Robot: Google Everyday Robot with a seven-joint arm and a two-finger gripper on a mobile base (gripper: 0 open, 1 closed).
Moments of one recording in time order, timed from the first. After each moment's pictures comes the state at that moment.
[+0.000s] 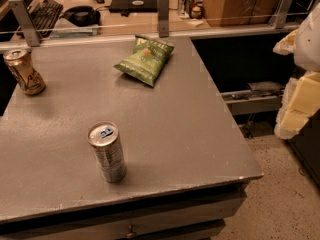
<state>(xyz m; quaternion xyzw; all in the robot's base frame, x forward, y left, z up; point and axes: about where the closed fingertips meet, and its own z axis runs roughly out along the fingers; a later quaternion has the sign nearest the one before) 0.438 -0.217 0.977 -0.60 0.78 -0.03 0.16</state>
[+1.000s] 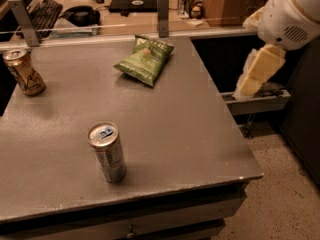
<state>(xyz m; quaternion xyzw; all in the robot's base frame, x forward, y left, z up) 0.520 -0.176 0.986 -0.60 0.75 -0.01 0.26</state>
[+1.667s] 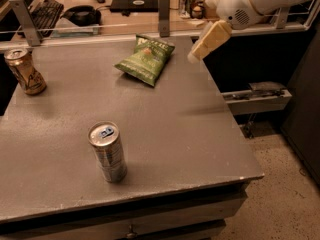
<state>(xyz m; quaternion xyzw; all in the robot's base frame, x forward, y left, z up) 0.645 -0.098 0.993 -0.58 0.70 0.09 0.41</state>
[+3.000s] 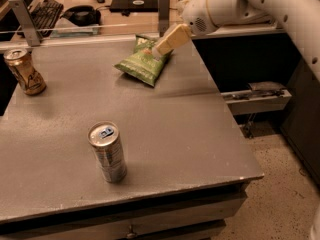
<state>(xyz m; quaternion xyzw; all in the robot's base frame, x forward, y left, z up) 0.704 -0.025 0.972 -0.54 0.68 0.17 0.48</state>
